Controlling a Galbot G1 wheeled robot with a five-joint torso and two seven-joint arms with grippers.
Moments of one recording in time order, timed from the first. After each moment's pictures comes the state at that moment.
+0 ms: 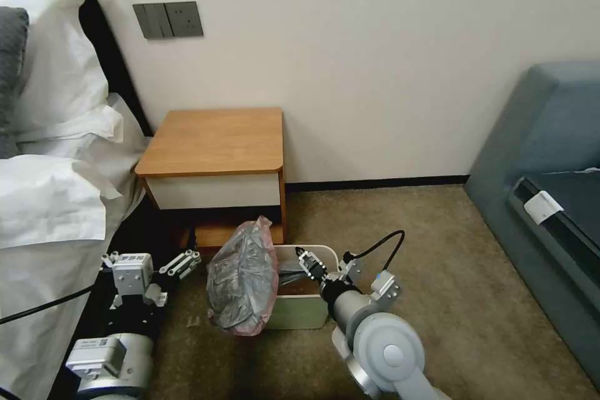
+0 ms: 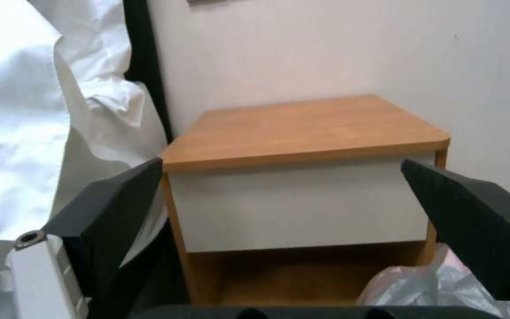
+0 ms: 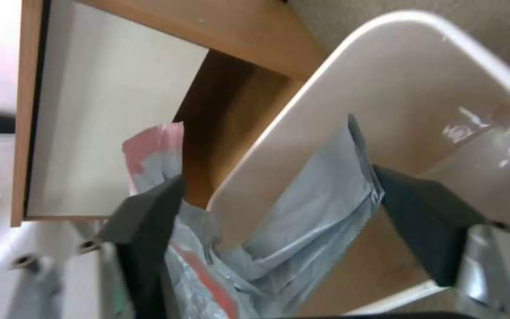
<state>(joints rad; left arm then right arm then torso) 1.85 -1.55 -0.69 -2.47 -0.02 0.08 0.01 -1.28 1.35 -0.01 2.17 1.34 -0.19 0.88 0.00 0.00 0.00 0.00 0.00</state>
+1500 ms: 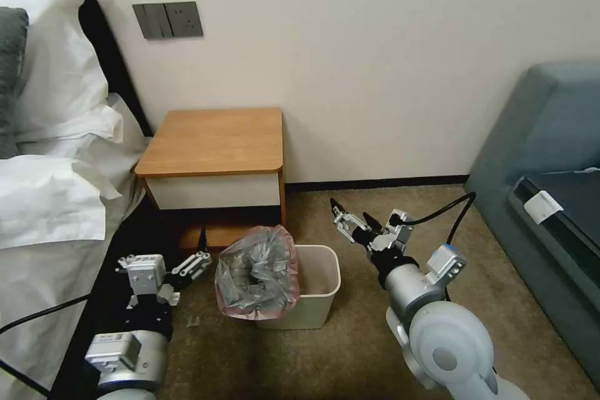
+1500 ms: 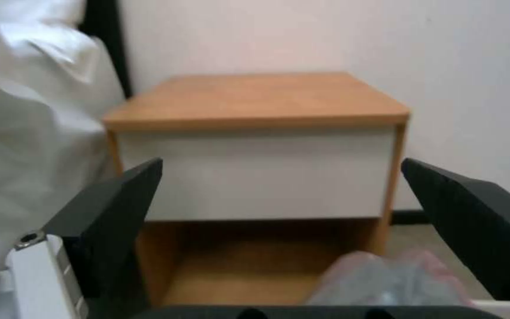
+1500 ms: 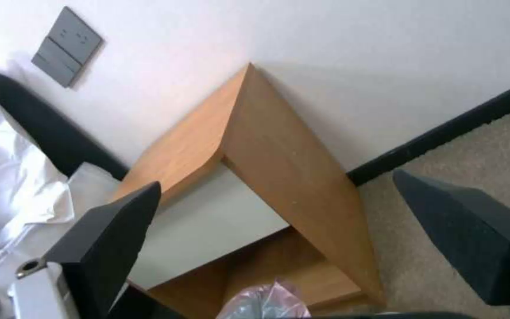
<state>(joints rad) 1.83 -1.51 -0.57 -2.41 -0.06 0.10 -0.05 -1.34 1.22 0.18 2.30 0.94 -0.26 0.47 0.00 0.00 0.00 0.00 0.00</state>
